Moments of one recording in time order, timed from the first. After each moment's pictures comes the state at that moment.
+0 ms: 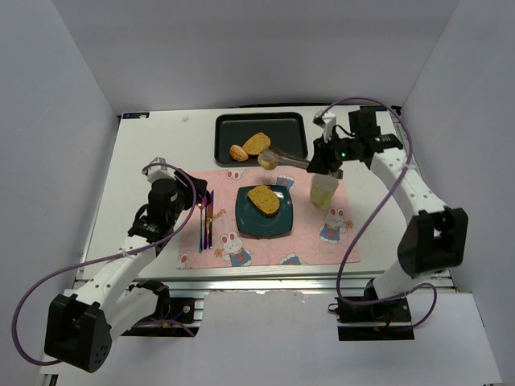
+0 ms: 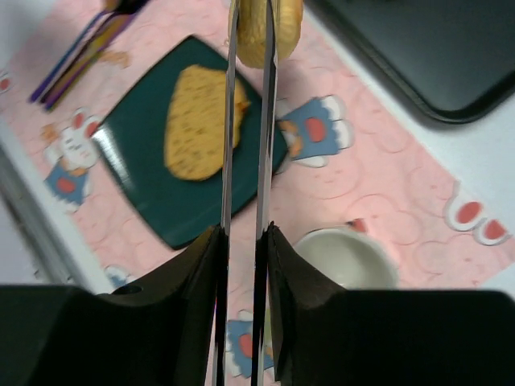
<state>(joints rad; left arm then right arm) -0.33 0.95 0.55 0.04 -0.16 -0.82 0.24 1.62 1.43 -0.66 -0.67 -0.34</state>
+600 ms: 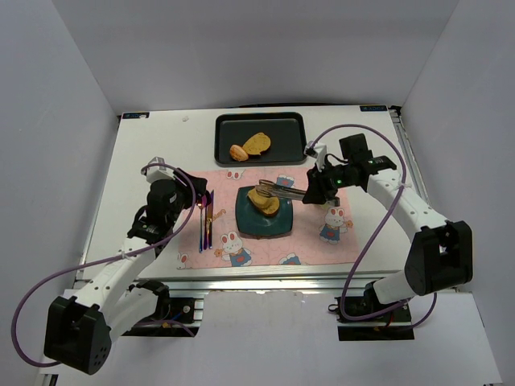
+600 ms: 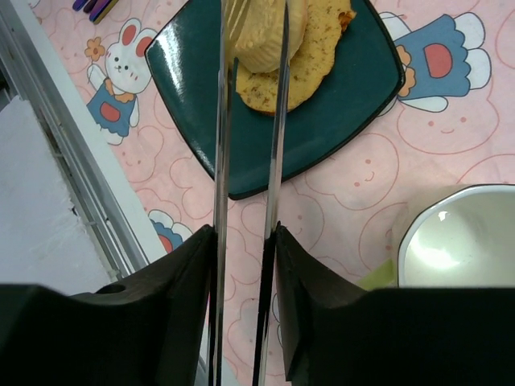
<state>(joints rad) -0.33 0.94 0.54 0.07 -0.16 -0.82 0.31 1.45 1.14 -0.69 -0.74 -0.40</state>
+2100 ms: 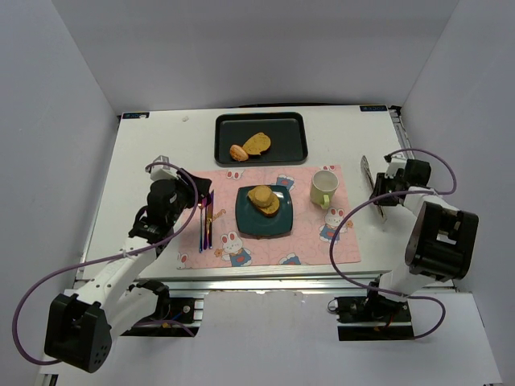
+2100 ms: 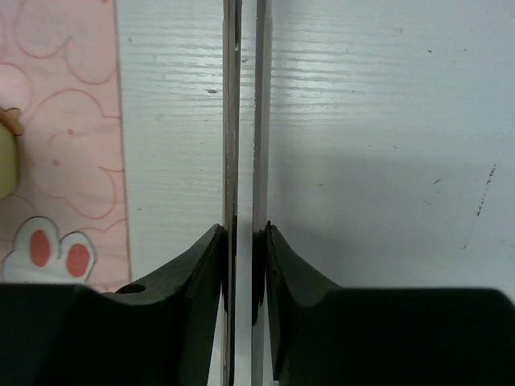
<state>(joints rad) -0.33 0.96 0.53 0.14 -0.07 -0.80 -0.27 1.54 0.82 -0.19 -0.37 -0.21</state>
